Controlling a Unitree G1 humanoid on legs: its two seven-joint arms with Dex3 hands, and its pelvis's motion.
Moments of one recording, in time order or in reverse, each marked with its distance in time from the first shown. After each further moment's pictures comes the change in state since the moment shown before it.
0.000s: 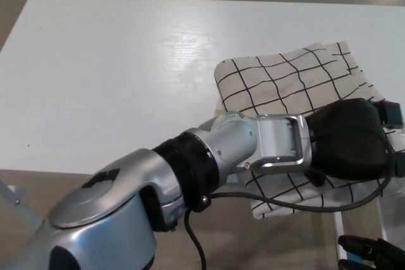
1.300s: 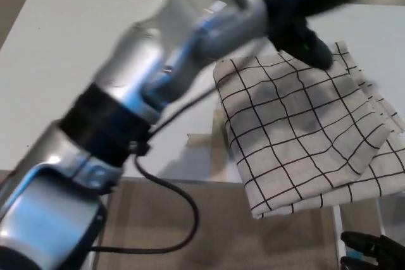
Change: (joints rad) left_arm 0.068 0.248 0.656 -0.601 -0.371 0.171 -0.535; right_arm -0.008 -0.013 -0.010 0.000 0.003 0.001 0.000
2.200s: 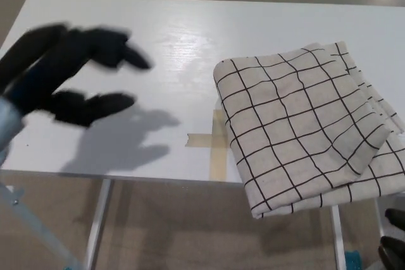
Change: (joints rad) left_arm 0.760 0.229 0.584 -0.289 -0.436 0.120 -0.269; right_arm -0.007 -0.034 -0.118 -0.084 0.004 0.001 -0.013
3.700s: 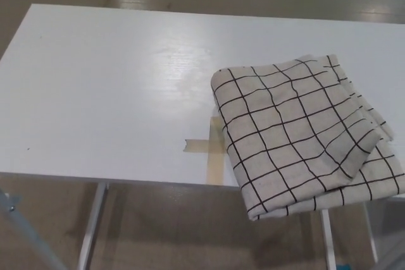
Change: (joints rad) left_arm 0.446 0.003 0.345 0.900 -0.463 0.170 -0.386; right_arm 0.168 0.025 -0.059 -0.048 0.001 0.064 -0.007
